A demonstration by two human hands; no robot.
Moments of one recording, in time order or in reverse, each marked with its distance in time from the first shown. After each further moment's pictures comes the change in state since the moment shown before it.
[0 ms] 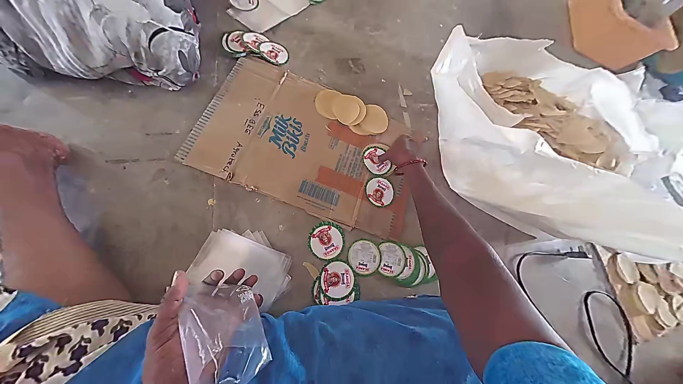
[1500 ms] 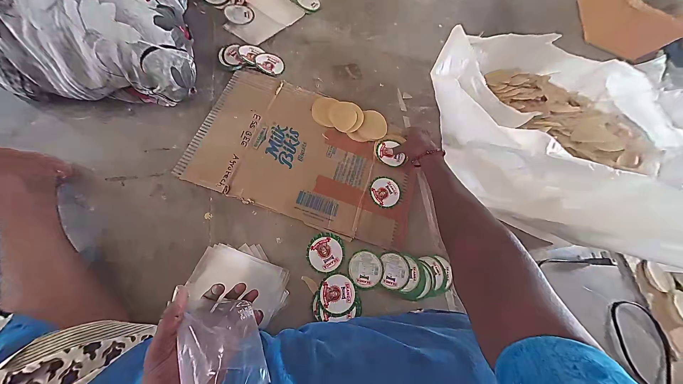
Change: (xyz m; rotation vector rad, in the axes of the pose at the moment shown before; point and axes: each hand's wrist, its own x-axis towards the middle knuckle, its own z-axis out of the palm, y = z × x) left_hand 0.005 -0.004 0.009 0.066 0.005 -0.032; right_hand 0.048 0.027 -0.030 -0.057 -0.007 -0.186
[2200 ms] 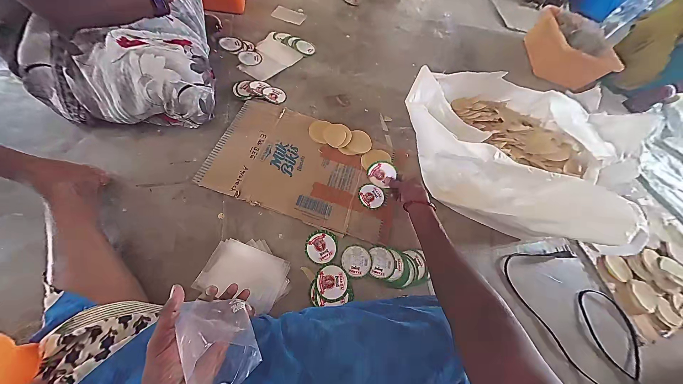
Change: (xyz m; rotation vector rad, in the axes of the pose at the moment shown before) left_hand -0.036 0.006 -0.016 -0.015 0.039 0.098; right_hand -0.127 0.019 0.028 0.869 0.085 0.217
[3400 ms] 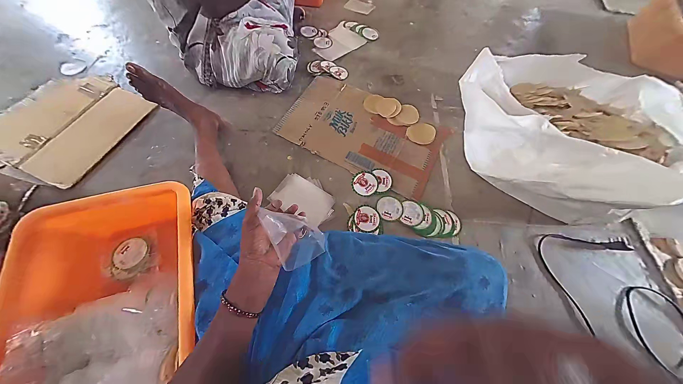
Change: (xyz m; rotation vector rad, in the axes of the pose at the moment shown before) left_hand -0.093 -0.006 0.004 0.017 0.027 0.178; right_hand -0.482 -0.076 -0.075 0.323 -0.921 -1.127
